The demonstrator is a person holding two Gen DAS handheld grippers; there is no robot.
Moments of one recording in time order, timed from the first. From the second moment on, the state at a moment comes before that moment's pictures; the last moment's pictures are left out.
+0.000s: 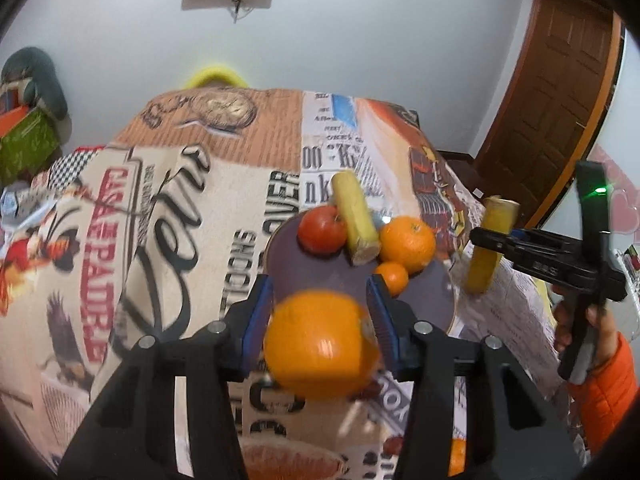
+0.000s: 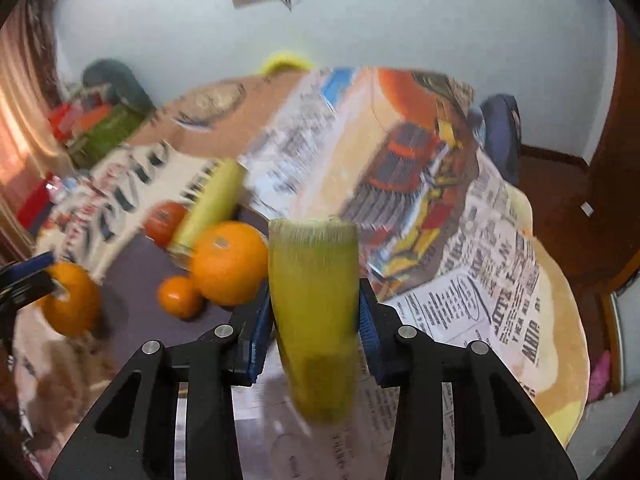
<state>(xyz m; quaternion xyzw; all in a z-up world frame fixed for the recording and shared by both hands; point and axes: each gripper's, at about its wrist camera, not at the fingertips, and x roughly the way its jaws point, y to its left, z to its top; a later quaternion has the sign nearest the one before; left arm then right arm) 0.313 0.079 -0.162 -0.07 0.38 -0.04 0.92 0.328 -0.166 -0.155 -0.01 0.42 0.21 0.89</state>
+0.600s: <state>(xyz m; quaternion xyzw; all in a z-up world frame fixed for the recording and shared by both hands) 0.288 0.092 -0.193 -0.05 0.45 -0.04 0.89 0.299 -0.117 -0.130 -0.04 0.39 0.30 0.87</state>
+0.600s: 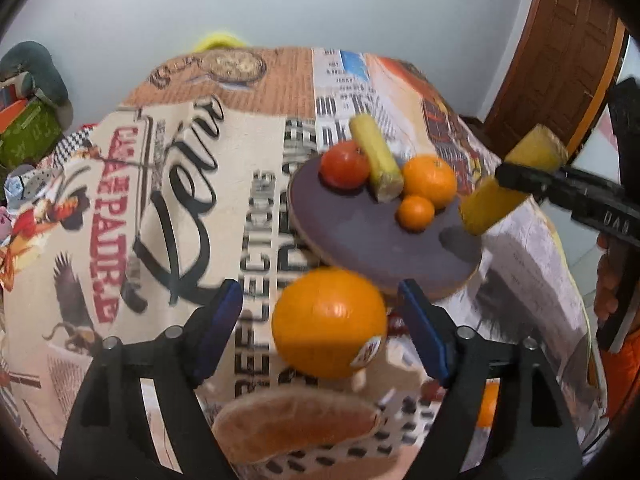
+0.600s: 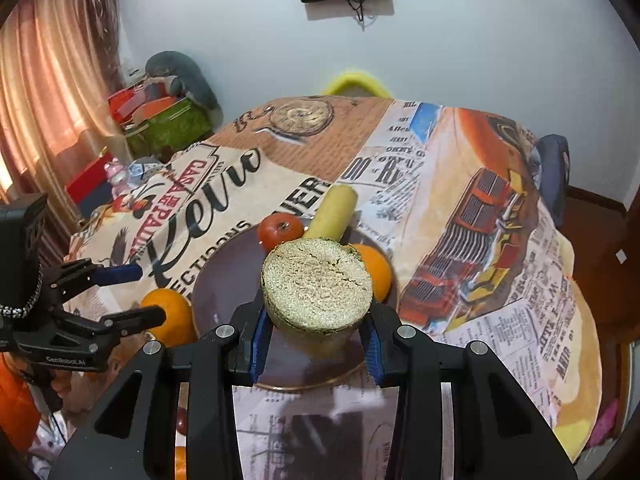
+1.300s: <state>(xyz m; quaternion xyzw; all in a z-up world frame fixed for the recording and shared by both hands) 0.286 0.099 -0.191 -0.09 0.42 -0.04 0.90 0.296 -0.079 -0.144 -0.04 0.43 0.36 0.83</state>
